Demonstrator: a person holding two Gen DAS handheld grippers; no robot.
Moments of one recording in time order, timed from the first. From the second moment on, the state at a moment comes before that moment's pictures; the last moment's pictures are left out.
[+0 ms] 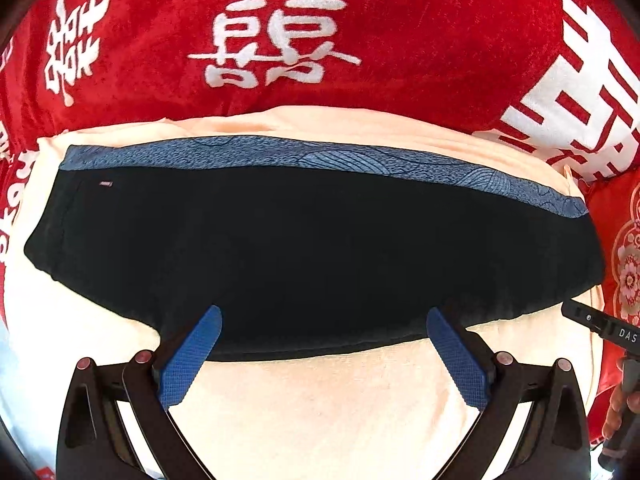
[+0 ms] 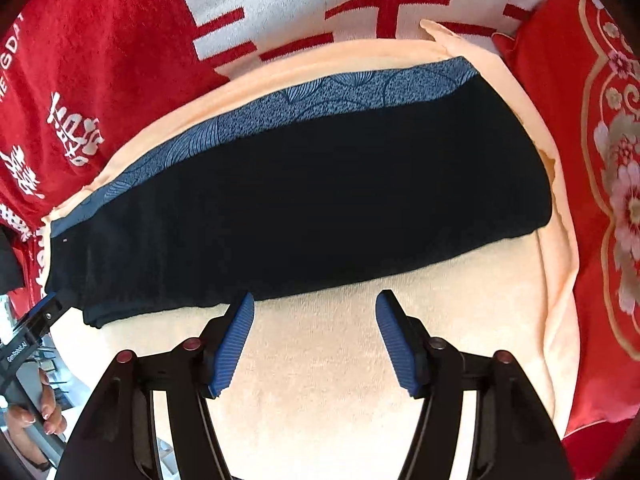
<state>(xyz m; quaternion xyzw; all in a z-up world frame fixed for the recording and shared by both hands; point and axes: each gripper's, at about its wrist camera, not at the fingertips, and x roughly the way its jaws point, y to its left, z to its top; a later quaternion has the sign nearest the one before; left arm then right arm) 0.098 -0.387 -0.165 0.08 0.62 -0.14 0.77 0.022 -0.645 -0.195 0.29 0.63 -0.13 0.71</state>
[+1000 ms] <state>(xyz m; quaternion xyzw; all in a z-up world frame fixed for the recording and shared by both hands) 0.096 -0.337 -0.168 0.08 0.62 -0.11 0.77 0.034 -0.615 -0.193 0.32 0.62 -0.08 0.71</state>
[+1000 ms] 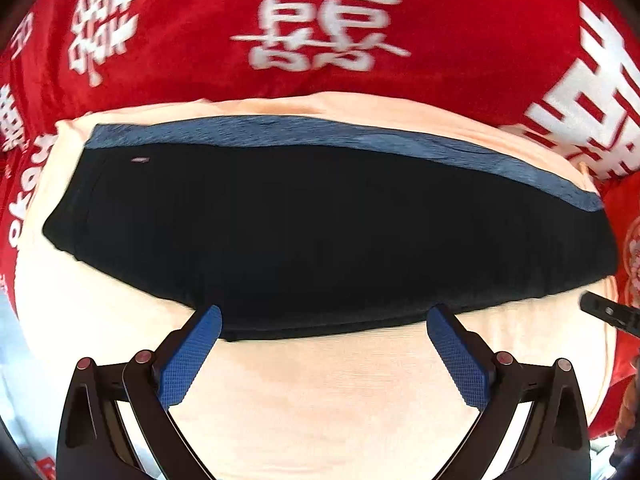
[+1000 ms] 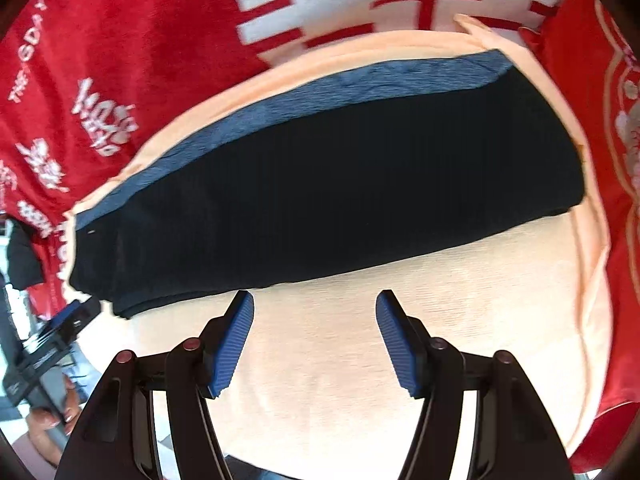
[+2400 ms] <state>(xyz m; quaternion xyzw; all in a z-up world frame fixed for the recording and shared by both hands) 0.243 -0.111 -0.239 0.16 0.59 -0.05 0.79 0.129 -0.367 -0.275 0.54 0.55 0.04 0.63</state>
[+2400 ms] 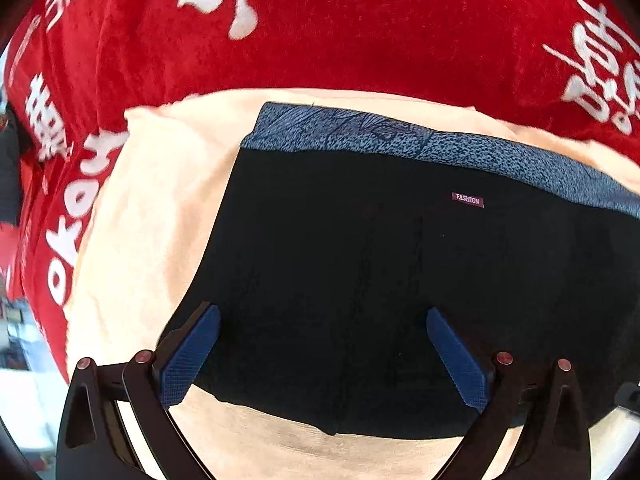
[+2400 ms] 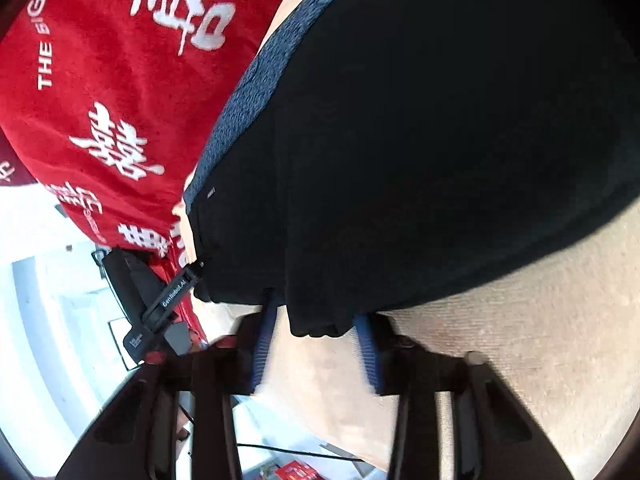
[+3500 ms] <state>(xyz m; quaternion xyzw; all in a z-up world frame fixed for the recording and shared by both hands) 0.142 -0.257 -0.258 0.15 0.61 -0.19 0.75 0.063 -0.451 -0.265 0.59 0.51 -0.09 0.62</state>
